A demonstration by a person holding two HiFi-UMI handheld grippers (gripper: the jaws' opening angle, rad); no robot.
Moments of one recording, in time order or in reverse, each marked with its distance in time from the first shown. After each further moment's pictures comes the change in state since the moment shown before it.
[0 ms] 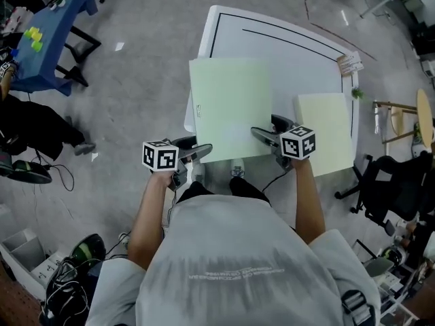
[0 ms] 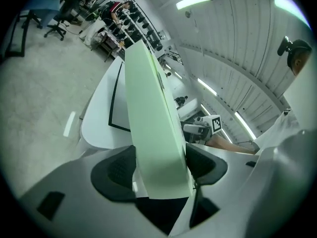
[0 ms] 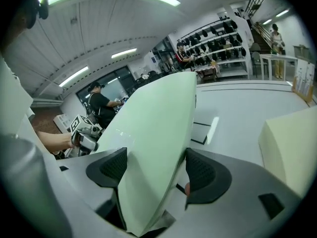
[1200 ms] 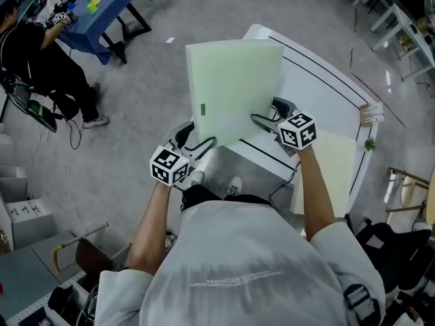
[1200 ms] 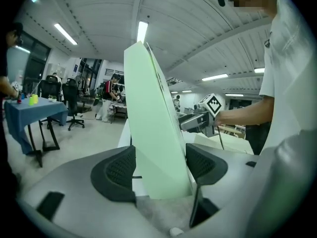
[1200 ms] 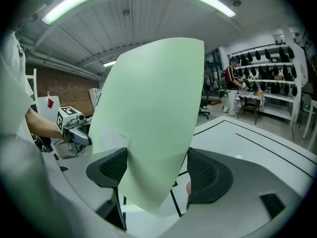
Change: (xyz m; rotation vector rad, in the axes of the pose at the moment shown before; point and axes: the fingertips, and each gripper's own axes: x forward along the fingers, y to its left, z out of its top) left arm -0.002 -0.028 0.046 0.567 -0.425 0.524; right arm 0.042 -0.013 0.098 -0.492 -0.039 0.250
